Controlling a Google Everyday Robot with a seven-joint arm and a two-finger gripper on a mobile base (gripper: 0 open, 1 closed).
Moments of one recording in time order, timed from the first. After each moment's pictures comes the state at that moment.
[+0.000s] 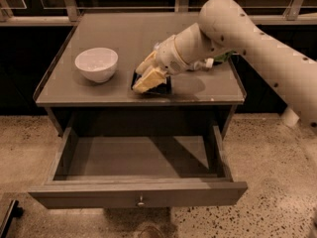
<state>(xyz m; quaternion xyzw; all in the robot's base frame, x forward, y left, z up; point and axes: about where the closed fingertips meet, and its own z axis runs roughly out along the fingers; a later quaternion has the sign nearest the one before) 0.639 0.026 0.861 -0.62 0.66 0.22 0.37</state>
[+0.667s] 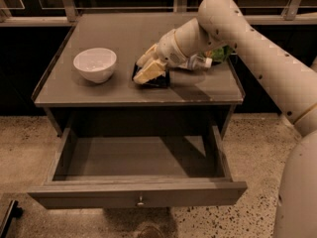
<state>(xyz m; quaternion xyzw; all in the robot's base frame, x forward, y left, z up) 0.684 0.028 0.863 -0.61 0.65 0.24 0.38</state>
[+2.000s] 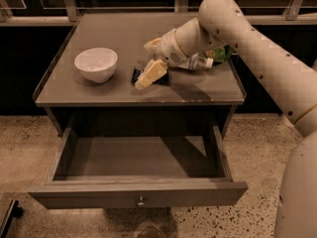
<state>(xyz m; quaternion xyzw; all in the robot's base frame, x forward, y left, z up) 0.684 0.029 0.862 -0.61 0.65 0.24 0.38</state>
